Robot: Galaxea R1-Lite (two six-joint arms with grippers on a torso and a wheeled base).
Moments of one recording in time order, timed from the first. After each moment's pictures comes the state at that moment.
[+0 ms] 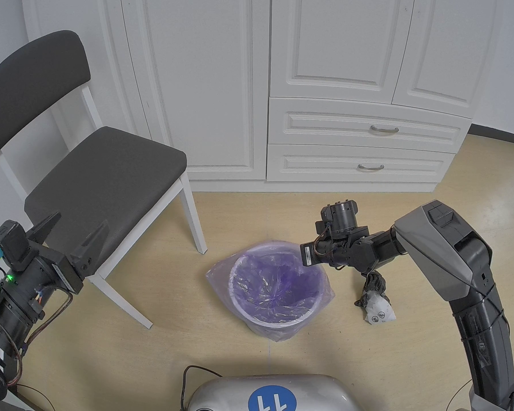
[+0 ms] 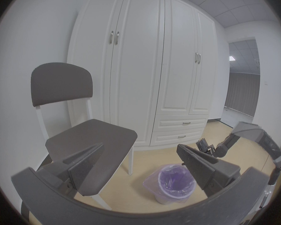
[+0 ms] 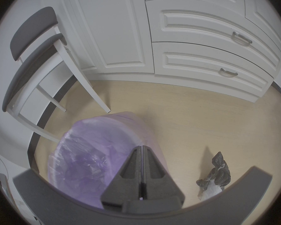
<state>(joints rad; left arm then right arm) -0.35 1.24 -0.17 -1.15 0.12 -0.03 0.40 2.63 -1.70 -0.32 0.00 0.06</state>
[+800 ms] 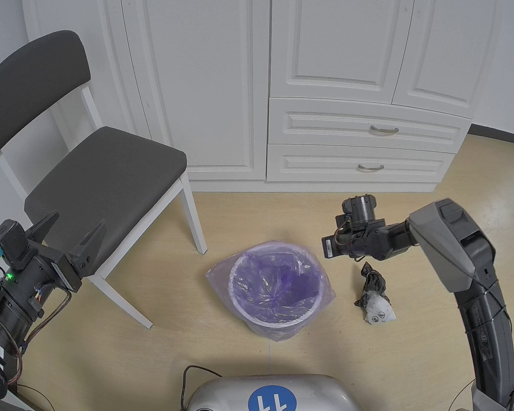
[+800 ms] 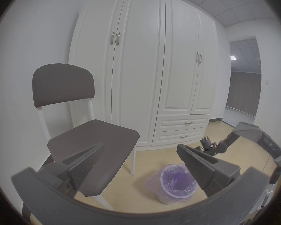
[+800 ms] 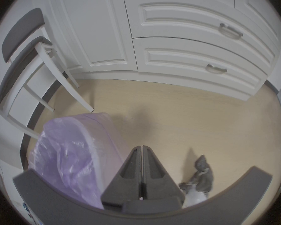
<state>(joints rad) -0.33 1.24 -0.17 -1.15 0.12 -0.02 0.28 2.67 -1.79 -0.23 0.01 -0.01</state>
